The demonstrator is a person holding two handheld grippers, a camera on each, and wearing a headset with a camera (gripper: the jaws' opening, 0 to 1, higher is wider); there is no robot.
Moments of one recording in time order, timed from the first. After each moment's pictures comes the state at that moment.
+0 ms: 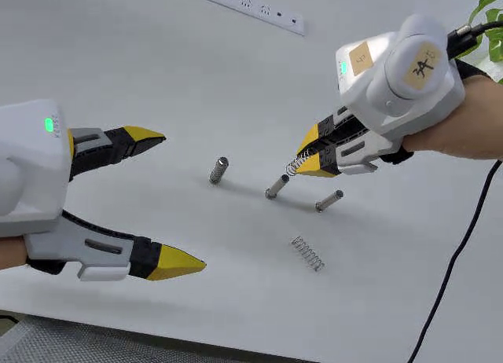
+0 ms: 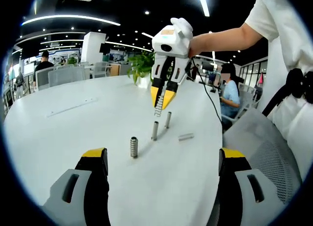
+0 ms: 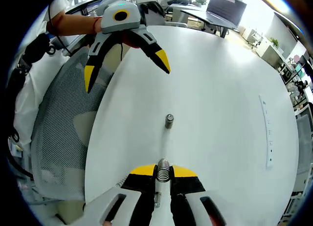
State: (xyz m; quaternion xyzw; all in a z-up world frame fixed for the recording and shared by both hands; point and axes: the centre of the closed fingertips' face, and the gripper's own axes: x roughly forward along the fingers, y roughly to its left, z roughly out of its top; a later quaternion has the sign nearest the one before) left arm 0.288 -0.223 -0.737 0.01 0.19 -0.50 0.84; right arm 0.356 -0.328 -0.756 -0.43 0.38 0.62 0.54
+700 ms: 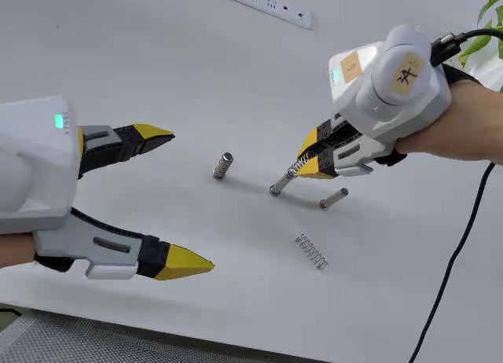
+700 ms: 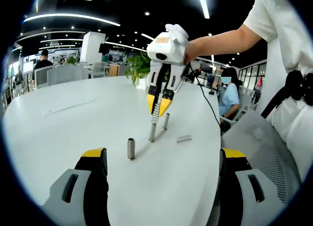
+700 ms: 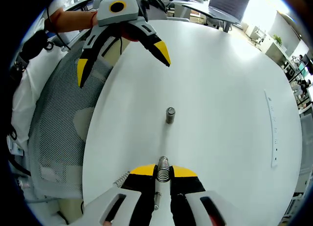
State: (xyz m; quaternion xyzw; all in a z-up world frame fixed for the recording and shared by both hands) left arm 0.286 -0.227 -0.738 0.00 0.19 -0.51 0.84; right arm 0.351 -0.327 -0.769 -0.44 0.39 0.62 0.52
